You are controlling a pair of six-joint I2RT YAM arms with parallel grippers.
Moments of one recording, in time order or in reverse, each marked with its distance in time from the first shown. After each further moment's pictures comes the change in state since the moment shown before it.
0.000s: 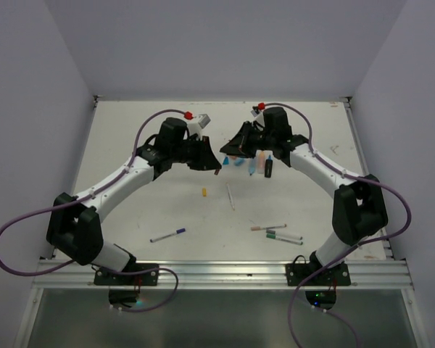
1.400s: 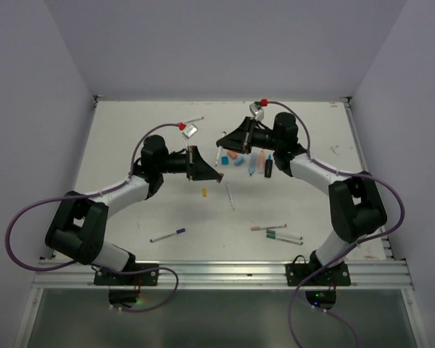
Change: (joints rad) left arm 0.117 -0.008 -0.389 0.852 0.554 -0.397; right arm -0.043 0.016 -0.186 0.647 -0.286 0.276
